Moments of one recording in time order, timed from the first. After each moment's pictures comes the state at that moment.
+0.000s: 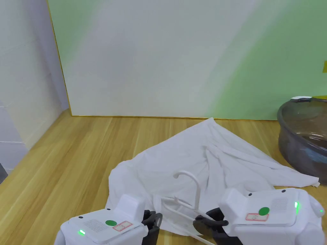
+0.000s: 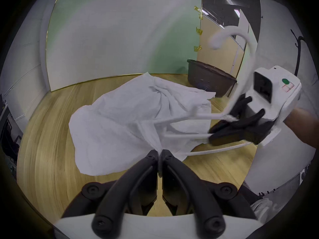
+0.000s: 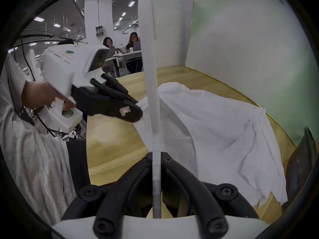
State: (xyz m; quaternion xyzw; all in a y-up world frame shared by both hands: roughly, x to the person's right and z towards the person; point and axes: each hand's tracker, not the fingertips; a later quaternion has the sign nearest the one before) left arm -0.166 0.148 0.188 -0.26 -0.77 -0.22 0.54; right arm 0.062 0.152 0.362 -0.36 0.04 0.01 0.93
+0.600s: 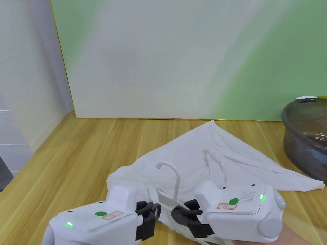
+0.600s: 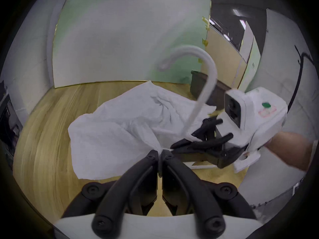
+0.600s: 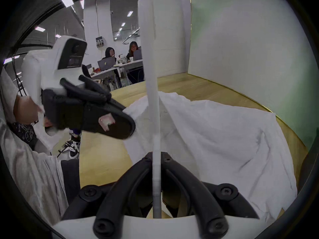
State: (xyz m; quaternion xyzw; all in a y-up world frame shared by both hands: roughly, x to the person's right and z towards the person) left arm -0.168 0.166 0.169 -0.30 -0.76 -0.15 0.56; right arm 0.065 0.133 0.320 -0.32 0.05 -0.03 0.95
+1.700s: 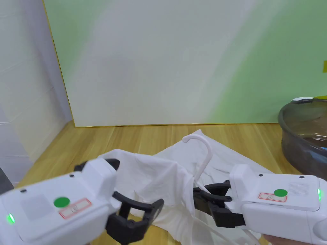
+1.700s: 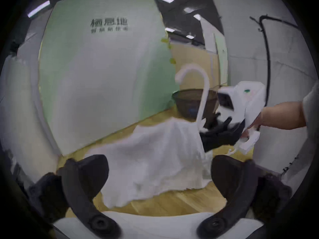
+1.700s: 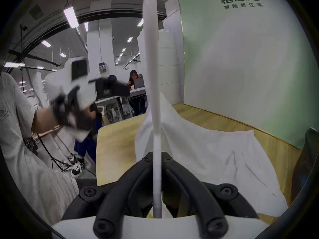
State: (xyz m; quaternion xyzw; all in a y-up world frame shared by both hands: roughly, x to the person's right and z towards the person) left arm -0.197 0.249 0.149 -0.05 -0.85 -0.19 0.50; right arm 0.081 0.195 0.380 -0.20 0.05 -0.04 0.98
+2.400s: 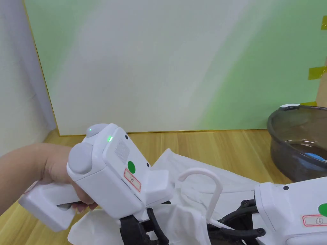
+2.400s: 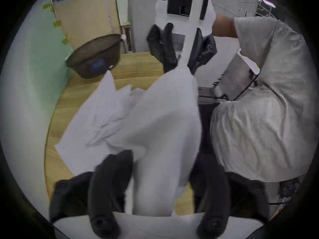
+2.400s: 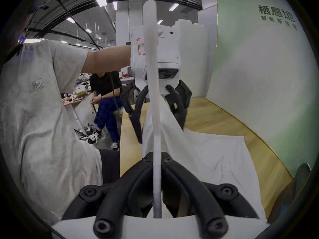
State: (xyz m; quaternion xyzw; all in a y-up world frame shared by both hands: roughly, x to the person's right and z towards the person) left arm -0.068 0.281 0.131 -0.07 -0.86 -0.51 0.03; right arm 0.071 0.248 0.416 -0.27 0.17 0.03 0.95
